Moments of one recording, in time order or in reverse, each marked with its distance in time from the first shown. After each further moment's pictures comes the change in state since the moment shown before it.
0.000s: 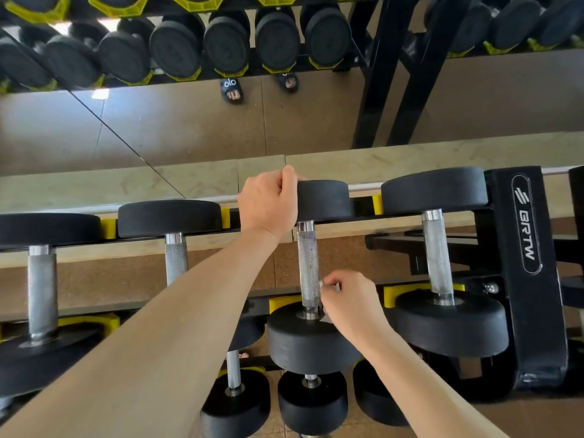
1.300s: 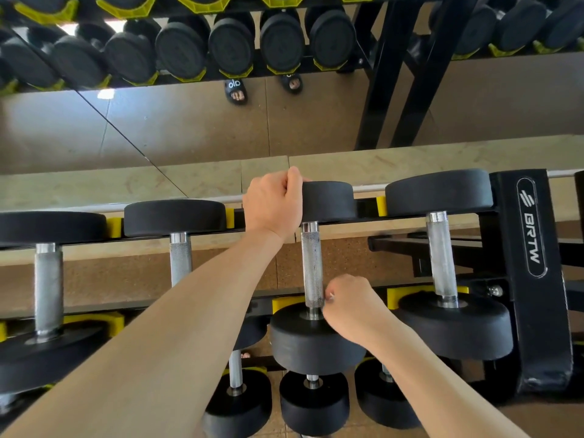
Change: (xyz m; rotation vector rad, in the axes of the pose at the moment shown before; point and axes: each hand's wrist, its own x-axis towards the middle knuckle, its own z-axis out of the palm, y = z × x) left_hand 0.000 -0.001 0.000 -0.002 0.004 -0.010; right_hand 0.006 -0.005 -0.009 -0.431 -0.267 -0.051
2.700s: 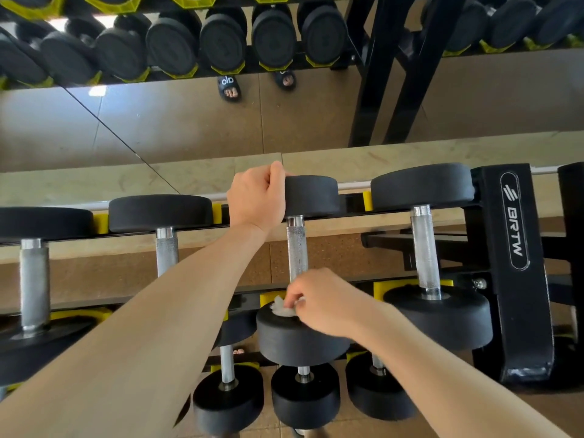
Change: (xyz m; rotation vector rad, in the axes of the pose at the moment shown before) left_hand 0.001 -0.002 0.003 -0.006 0.006 -0.035; right_hand -0.016 -0.023 -0.016 -0.070 -0.199 -0.262
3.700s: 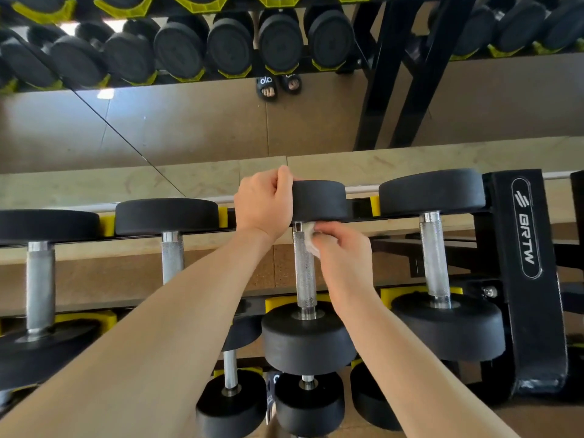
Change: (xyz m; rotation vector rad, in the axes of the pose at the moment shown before) left_hand -0.001 0.003 -0.003 -0.023 0.007 0.023; right_hand 0.031 -0.006 -0.013 0.906 0.830 0.127
